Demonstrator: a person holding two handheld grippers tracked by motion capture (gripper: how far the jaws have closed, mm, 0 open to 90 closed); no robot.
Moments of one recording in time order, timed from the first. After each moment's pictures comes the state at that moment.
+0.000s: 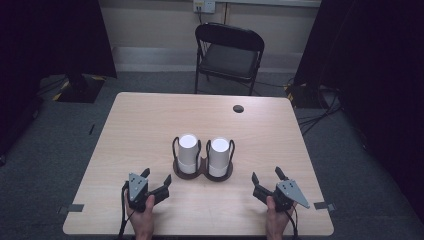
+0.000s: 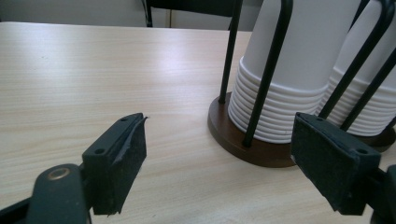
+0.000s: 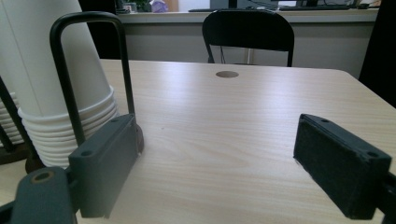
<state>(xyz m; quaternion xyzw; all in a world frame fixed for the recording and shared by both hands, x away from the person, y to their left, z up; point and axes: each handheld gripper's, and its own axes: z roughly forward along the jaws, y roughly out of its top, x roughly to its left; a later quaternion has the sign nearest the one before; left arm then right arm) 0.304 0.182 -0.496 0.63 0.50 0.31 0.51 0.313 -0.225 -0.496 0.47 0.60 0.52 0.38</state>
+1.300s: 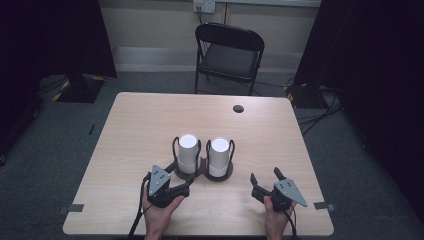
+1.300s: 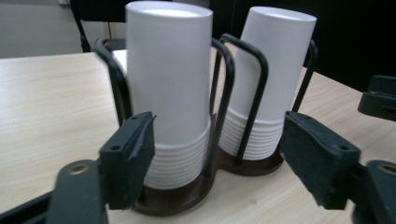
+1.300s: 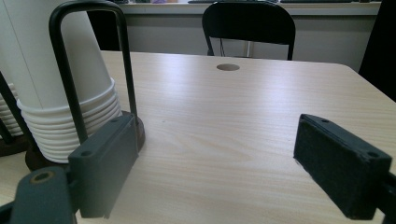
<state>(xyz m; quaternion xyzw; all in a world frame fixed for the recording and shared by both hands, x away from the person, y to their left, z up) 0.308 0.124 -0.449 0.68 0.41 0.26 0.55 0.314 -0.221 -0.495 0.47 0.61 0.51 0.38</state>
